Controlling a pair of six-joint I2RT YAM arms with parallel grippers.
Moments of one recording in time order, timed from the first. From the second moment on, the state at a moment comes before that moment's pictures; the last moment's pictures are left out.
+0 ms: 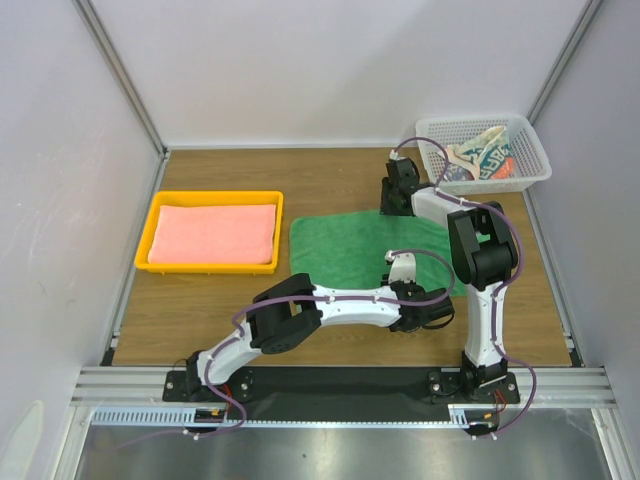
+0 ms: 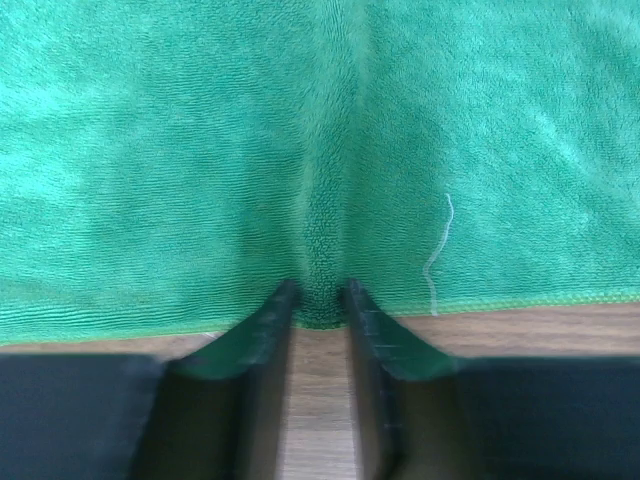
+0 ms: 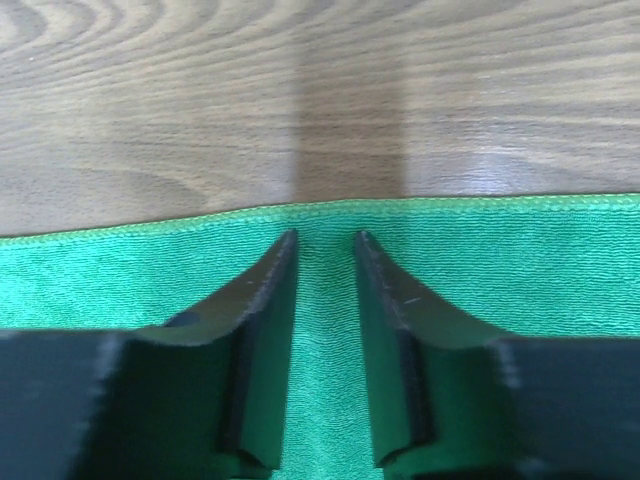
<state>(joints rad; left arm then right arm) -1.32 2.31 1.79 -0.75 -0.81 -1.30 0.34 2.13 1.49 -0.21 0.10 0.34</state>
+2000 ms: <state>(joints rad) -1.51 1.44 1.57 -1.00 -1.06 -0.89 0.50 2.01 2.29 -0.91 0.07 0.54</state>
